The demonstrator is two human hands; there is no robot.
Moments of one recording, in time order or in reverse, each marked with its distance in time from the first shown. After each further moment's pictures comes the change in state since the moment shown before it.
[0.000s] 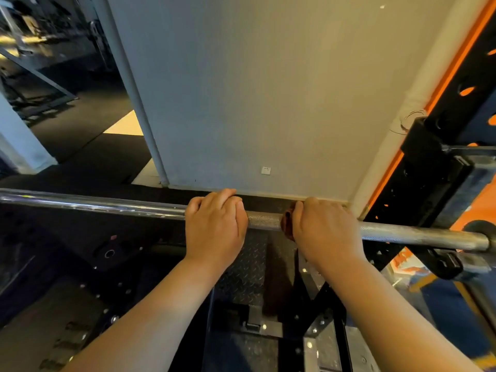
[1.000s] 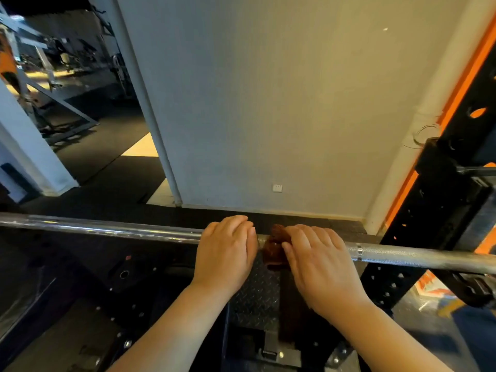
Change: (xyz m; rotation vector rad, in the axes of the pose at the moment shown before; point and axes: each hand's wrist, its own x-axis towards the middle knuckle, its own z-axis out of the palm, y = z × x) left_hand 0.000 -0.011 -0.012 -0.084 -0.052 0.075; right_hand -0.011 -0.014 0.042 0.269 0.367 -0.218
